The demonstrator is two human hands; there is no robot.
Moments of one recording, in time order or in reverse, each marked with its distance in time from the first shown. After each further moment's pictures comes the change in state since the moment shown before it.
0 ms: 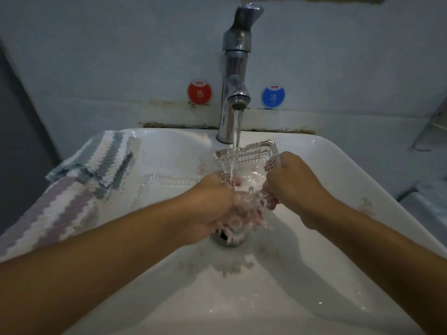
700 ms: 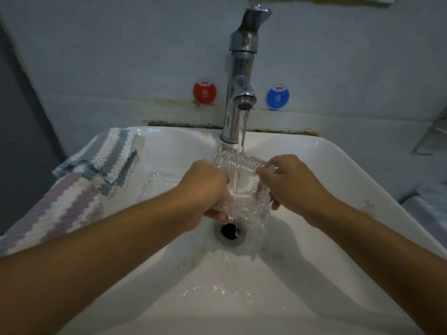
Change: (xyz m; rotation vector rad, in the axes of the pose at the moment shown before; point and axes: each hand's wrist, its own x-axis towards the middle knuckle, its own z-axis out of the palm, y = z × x) left_hand -0.008 0.017 -0.004 0.258 0.377 0.047; right_hand 0.001 -0.001 -0.001 -0.099 -0.041 -0.136
